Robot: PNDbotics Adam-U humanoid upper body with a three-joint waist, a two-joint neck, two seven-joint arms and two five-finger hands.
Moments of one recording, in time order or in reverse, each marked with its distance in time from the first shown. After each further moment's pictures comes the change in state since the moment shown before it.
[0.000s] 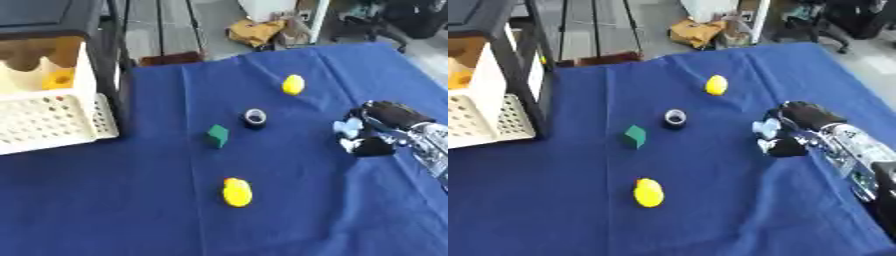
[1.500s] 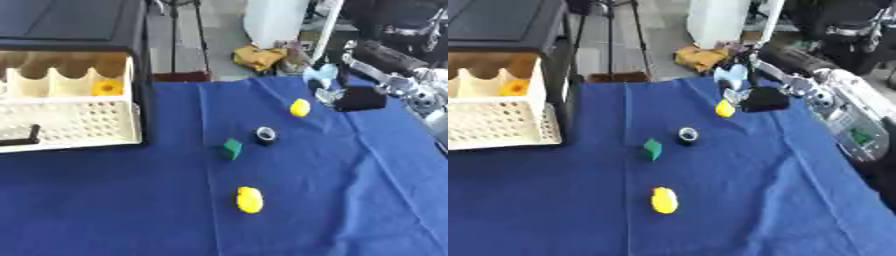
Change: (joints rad) left arm -0.006 0.020 0.000 0.000 0.081 0.039 -0.003; right arm -0.163 -0.055 0.040 -0.282 -0.326 0.018 0.066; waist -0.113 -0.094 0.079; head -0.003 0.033
